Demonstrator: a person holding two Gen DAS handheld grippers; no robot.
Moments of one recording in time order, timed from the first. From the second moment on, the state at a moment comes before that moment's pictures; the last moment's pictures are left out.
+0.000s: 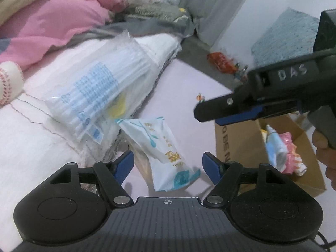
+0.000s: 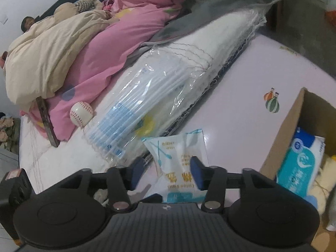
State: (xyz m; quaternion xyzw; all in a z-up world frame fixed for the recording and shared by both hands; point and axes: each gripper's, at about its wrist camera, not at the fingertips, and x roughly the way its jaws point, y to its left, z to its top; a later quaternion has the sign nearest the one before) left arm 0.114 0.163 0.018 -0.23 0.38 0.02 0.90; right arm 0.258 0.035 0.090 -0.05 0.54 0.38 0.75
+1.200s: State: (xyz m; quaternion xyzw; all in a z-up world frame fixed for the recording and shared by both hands) left arm 0.071 0.140 0.068 -0.21 0.30 0.02 0.93; right arm 0.250 -0.022 0.120 0.03 0.51 0.39 0.77
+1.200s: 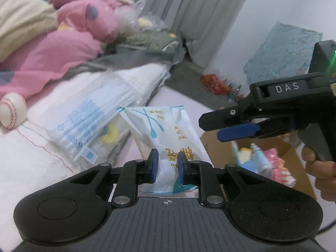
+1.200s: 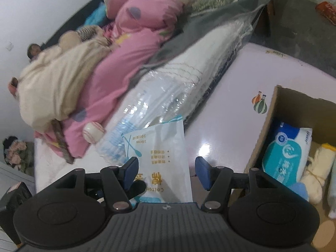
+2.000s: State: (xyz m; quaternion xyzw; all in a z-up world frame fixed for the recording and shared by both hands) left arm 0.077 -0.027 0.131 -0.17 0.26 -0.20 0.93; right arm 0.158 -0.262 0.177 0.14 0.42 0.31 0.84
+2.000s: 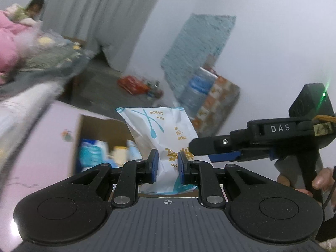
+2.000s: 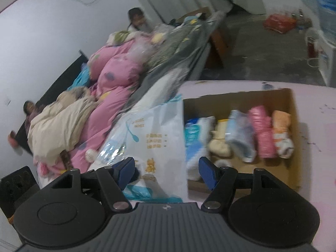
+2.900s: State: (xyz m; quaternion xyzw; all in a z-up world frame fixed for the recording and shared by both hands) left arm 0.202 -0.104 0.008 -0.15 0.44 -0.23 0.85; right arm 0.243 -0.326 0.105 0.09 0.43 0.24 0.87
